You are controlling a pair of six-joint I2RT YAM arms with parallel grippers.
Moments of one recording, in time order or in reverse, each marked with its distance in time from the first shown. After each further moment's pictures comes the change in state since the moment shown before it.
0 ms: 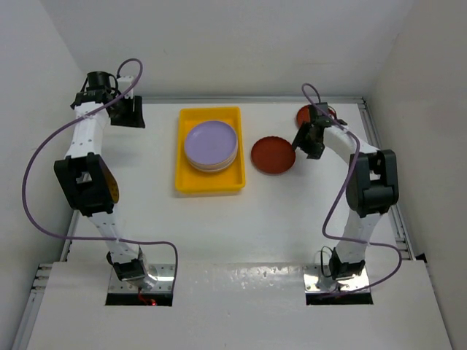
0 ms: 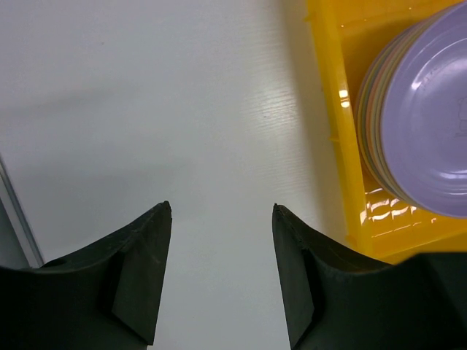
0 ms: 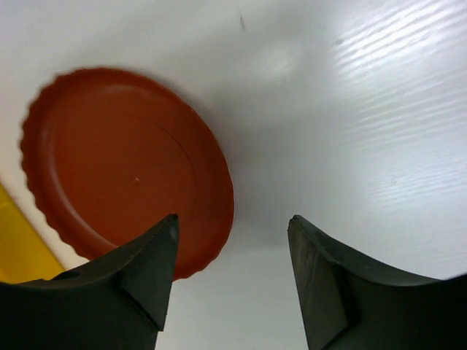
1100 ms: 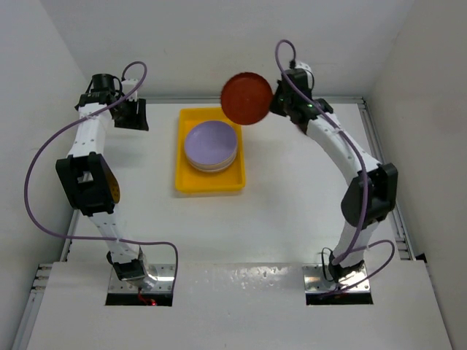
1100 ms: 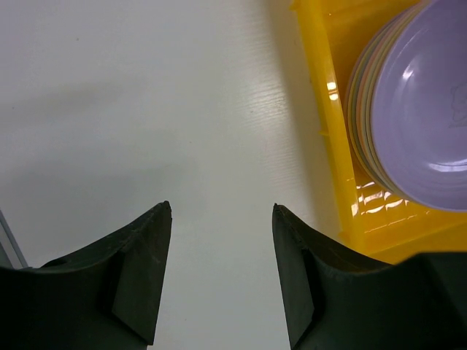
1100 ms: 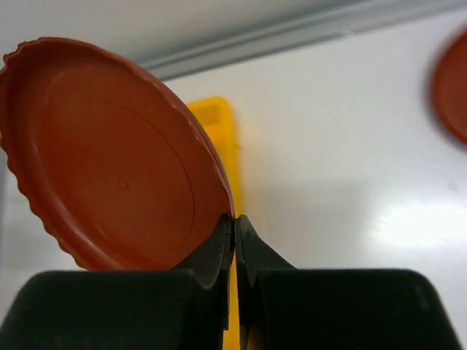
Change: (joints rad) left arm -0.022 0.000 -0.031 0.007 0.014 0.004; right arm 0.259 -0.092 0.292 0.094 0.142 -0.001
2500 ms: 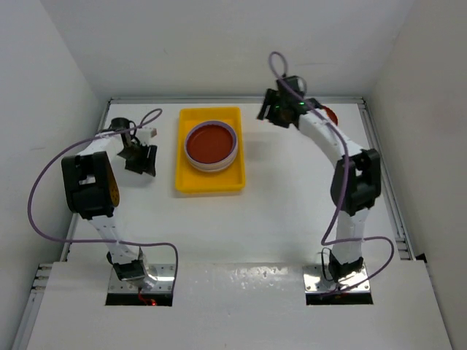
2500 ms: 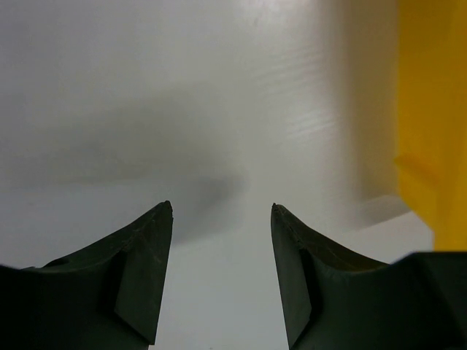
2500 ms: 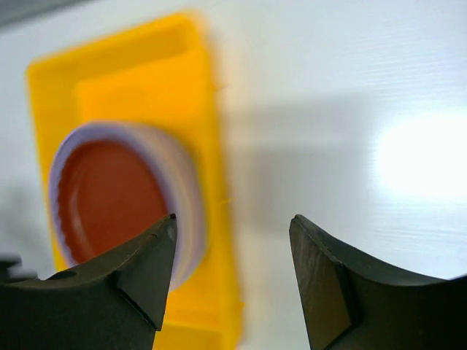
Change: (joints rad) left arm 0.004 -0.041 -0.463 0.132 -0.016 0.100; right arm 0.054 0.249 0.157 -0.103 -0.149 0.006
